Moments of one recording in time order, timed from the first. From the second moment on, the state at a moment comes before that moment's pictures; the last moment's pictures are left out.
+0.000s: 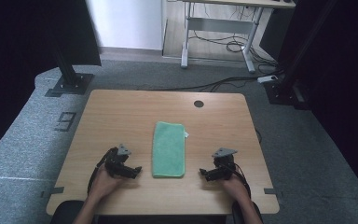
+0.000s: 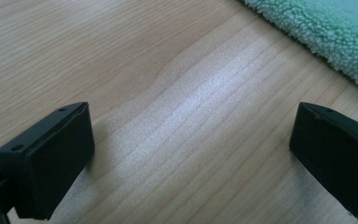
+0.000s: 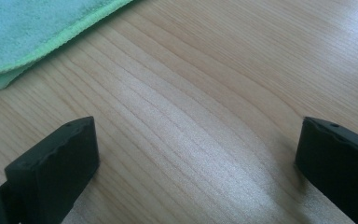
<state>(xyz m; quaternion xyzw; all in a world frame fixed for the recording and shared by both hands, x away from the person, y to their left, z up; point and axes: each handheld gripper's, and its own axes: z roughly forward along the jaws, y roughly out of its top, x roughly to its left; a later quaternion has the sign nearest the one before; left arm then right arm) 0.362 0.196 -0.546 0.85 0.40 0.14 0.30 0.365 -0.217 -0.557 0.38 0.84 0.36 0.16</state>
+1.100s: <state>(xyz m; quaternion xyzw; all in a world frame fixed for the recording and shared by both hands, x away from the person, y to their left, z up) 0.415 0.145 -0.520 0.83 0.40 0.17 0.34 0.365 -0.217 -0.557 0.38 0.84 0.36 0.16</state>
